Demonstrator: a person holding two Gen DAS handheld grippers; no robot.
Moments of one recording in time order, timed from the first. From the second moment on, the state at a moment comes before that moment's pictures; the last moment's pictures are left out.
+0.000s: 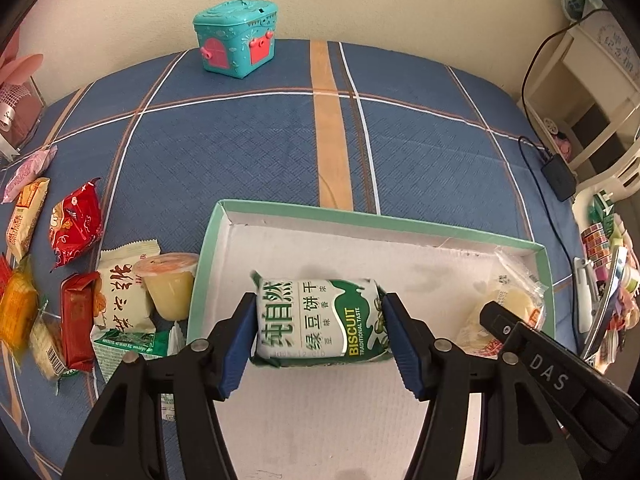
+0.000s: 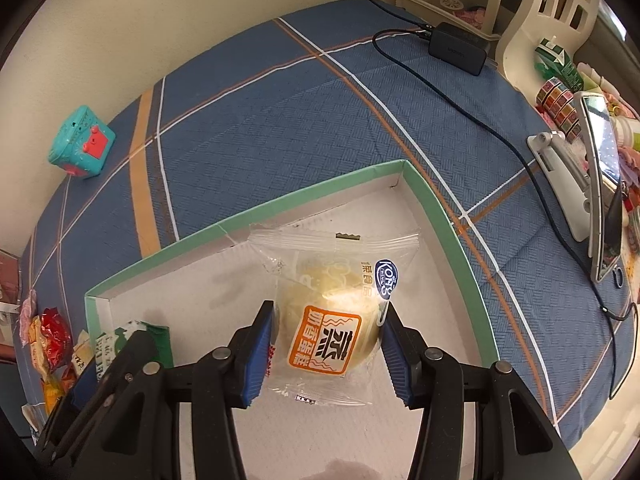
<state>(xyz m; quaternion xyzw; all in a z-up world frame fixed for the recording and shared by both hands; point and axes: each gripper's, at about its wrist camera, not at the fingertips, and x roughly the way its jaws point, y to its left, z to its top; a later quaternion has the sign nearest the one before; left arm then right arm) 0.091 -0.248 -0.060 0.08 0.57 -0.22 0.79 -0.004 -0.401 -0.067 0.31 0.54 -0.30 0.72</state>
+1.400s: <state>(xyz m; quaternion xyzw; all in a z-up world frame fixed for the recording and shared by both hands) 0.072 -0.133 -0.004 0.05 0.51 -0.14 0.85 -0.029 -0.333 -0.022 0.28 0.52 -0.24 0.77</state>
